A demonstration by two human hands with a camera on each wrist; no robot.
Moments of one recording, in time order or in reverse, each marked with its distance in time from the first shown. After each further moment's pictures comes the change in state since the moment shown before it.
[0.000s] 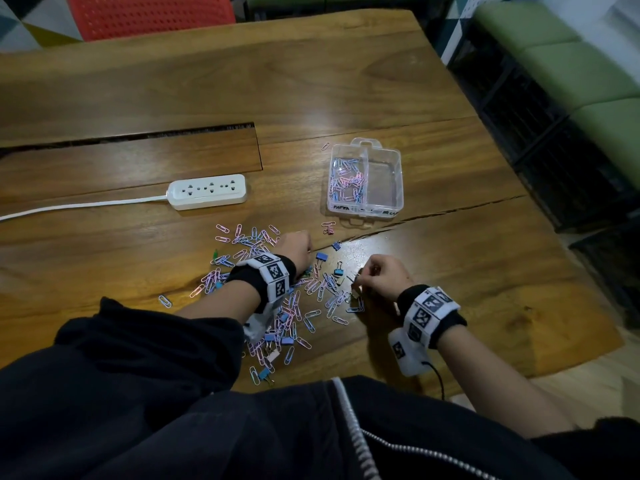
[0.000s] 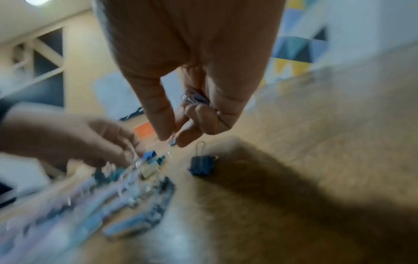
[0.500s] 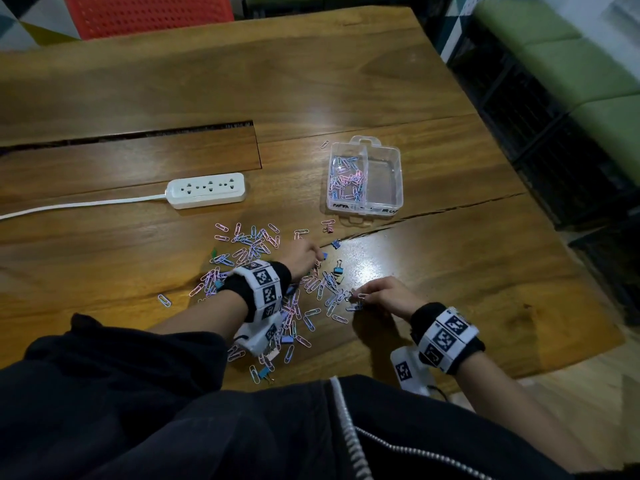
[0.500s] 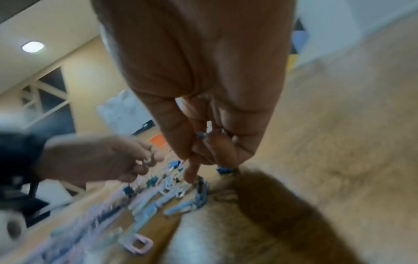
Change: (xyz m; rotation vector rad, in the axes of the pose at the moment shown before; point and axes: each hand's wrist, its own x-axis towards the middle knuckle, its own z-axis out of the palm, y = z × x) left_hand -0.025 0.009 -0.005 -0.372 -0.079 -0.011; right_hand -0.029 0.004 0.000 0.150 -0.275 0.164
